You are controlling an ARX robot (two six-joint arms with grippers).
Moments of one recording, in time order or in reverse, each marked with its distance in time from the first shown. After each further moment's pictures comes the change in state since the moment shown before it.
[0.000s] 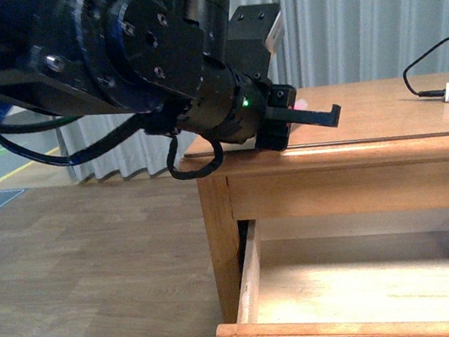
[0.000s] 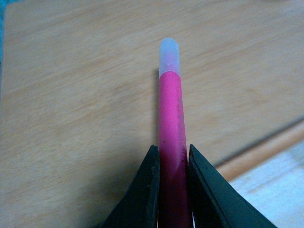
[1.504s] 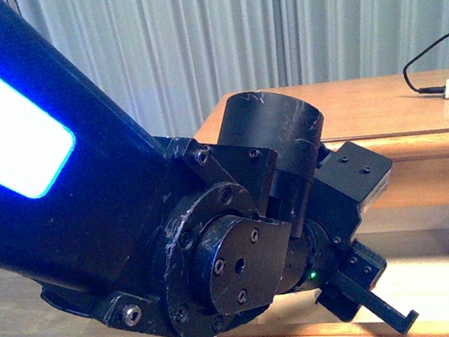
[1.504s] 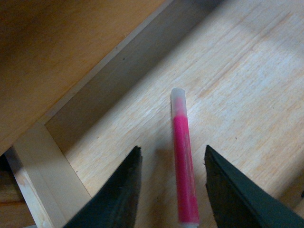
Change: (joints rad) left arm -0.130 0.084 -0.259 0.120 0.028 0.241; right arm 0.000 0.000 0.000 0.000 0.000 0.000
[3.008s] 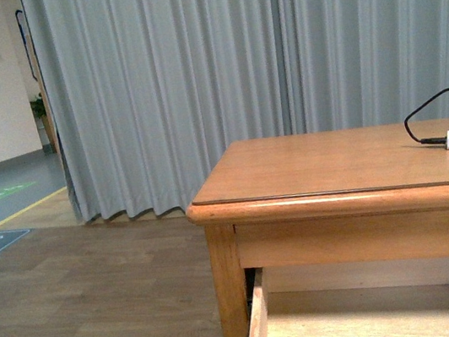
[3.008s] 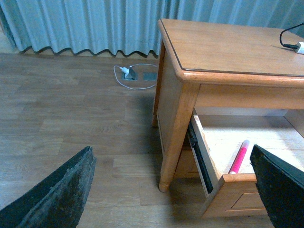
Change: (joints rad) left arm 0.423 -1.520 -0.884 -0.189 -0.034 -0.459; right arm 0.000 0.000 0.000 0.000 0.000 0.000
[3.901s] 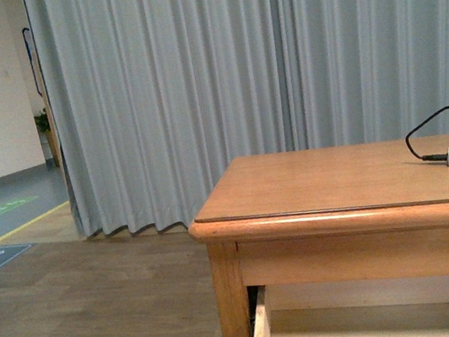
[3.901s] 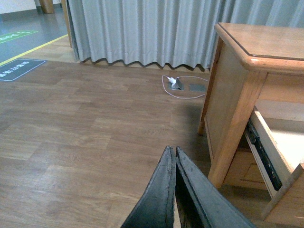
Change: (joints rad) left arm 0.210 -0.329 -0.319 0.063 -0.009 0.053; right arm 0.000 0.000 0.000 0.000 0.000 0.000
